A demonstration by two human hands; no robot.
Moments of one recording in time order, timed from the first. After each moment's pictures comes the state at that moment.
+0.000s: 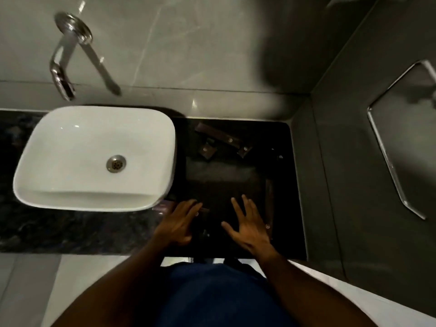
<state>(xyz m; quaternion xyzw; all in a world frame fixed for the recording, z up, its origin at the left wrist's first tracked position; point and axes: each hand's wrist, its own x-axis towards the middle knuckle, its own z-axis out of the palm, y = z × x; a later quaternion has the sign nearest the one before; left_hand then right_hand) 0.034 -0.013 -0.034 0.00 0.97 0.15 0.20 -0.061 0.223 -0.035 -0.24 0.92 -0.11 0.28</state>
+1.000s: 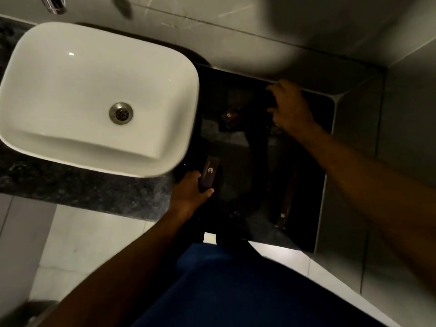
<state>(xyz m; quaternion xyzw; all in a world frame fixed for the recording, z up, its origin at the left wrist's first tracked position) 0.007 -0.002 -0.052 -0.38 0.82 0.38 0.19 -0.302 0.110 -0.006 -0.45 0.89 -0.07 0.08</state>
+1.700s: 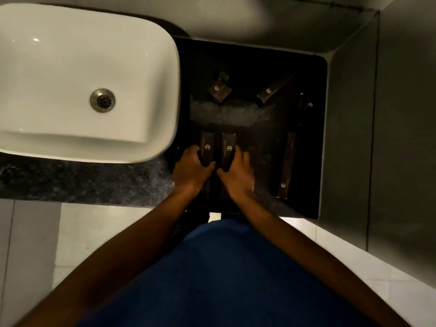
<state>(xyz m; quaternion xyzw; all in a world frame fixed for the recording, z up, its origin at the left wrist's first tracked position) -0.006 0.015 -0.060 -0.40 0.84 0.34 0.13 -0.055 0.137 -0.066 -0.05 0.93 -0.24 0.29</state>
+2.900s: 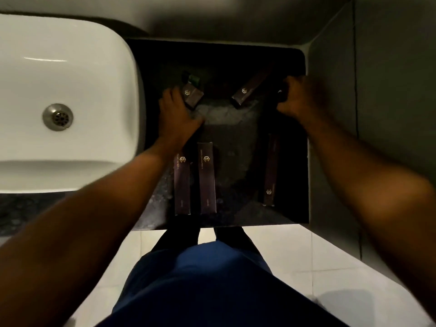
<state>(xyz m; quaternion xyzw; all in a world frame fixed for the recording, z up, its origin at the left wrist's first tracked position) -0.147 -0.027 -0.054 -0.28 0.91 0.31 0.01 -0.323 0.222 -0.013 -0.09 0.97 -0.04 0.22</state>
